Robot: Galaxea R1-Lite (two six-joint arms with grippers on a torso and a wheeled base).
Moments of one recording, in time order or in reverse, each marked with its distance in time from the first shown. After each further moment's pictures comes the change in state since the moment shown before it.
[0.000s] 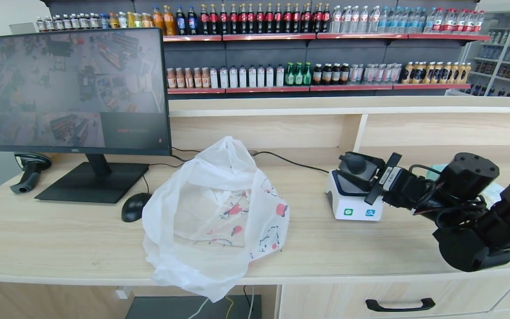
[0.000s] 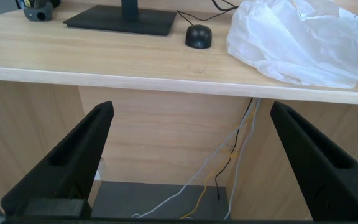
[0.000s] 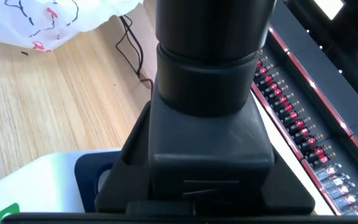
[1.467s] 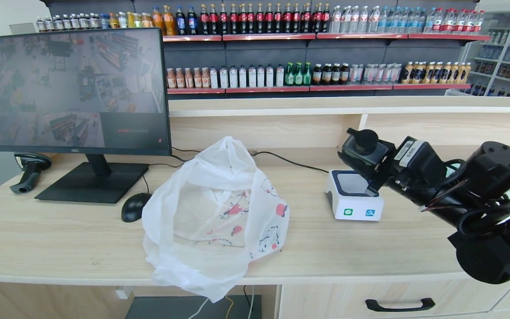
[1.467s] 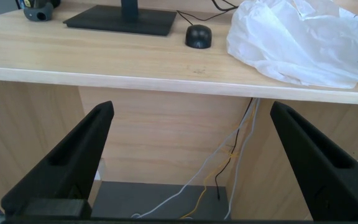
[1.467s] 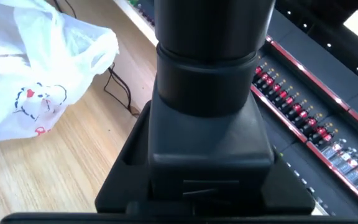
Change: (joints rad) left arm 0.000 0.000 0.000 0.000 0.000 0.000; right arm 0.108 -0.173 0.079 0.000 -0.176 0.197
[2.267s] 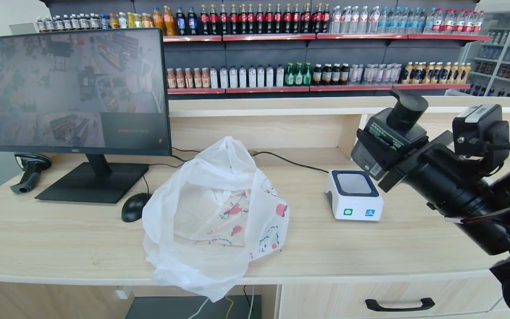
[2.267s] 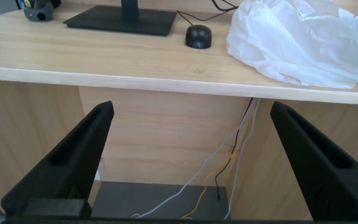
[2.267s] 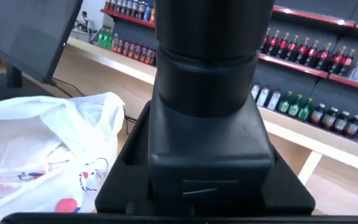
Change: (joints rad) left arm 0.000 0.000 0.000 0.000 0.000 0.000; right arm 0.166 -0.223 0.147 0.000 -0.374 0.407
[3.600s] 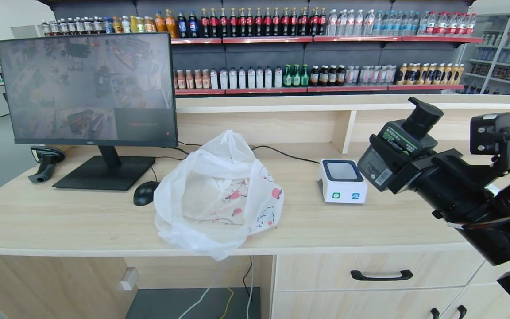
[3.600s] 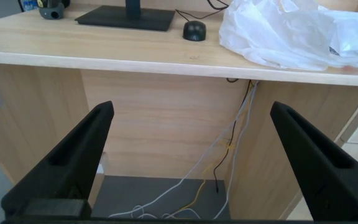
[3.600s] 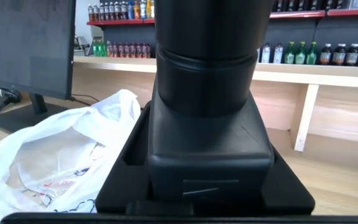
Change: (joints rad) left arm -0.001 0.000 0.000 0.000 0.000 0.005; right arm -0.020 -0.008 0.060 0.001 -0.129 0.274
